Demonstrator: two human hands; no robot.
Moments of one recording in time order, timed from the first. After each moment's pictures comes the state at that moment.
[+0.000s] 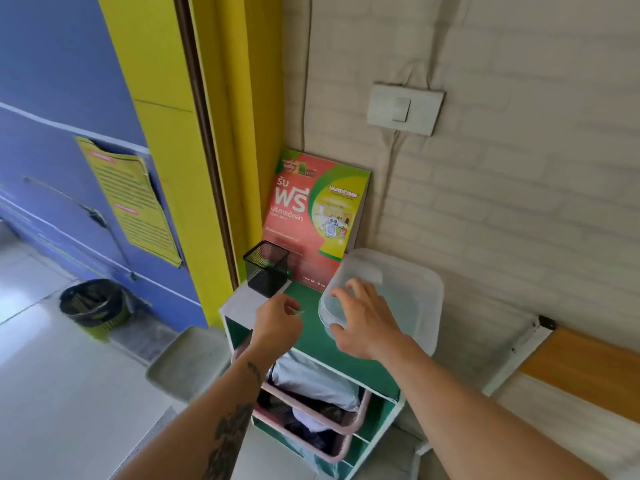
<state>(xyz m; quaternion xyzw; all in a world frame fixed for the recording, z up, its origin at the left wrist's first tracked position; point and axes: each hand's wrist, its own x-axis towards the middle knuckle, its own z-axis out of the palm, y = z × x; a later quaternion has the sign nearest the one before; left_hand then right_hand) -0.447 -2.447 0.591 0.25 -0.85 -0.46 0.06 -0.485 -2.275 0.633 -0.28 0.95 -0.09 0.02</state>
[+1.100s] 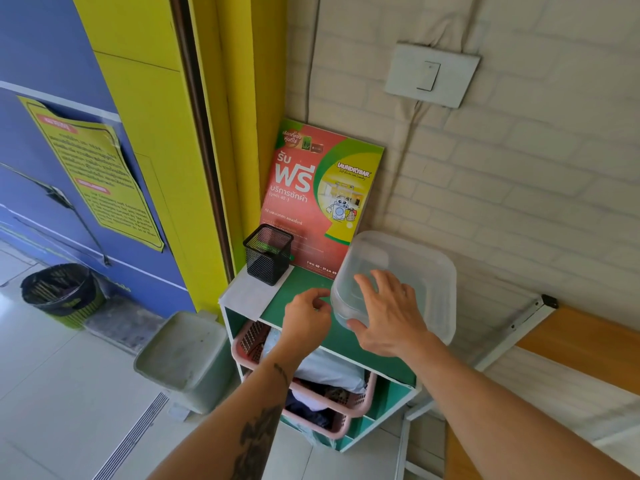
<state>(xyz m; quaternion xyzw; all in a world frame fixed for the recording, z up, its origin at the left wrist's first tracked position) -0.460 -2.436 0.571 0.17 -0.82 -0.55 0.01 -0.485 -2.278 0.618 -0.21 0.98 0.02 0.01</state>
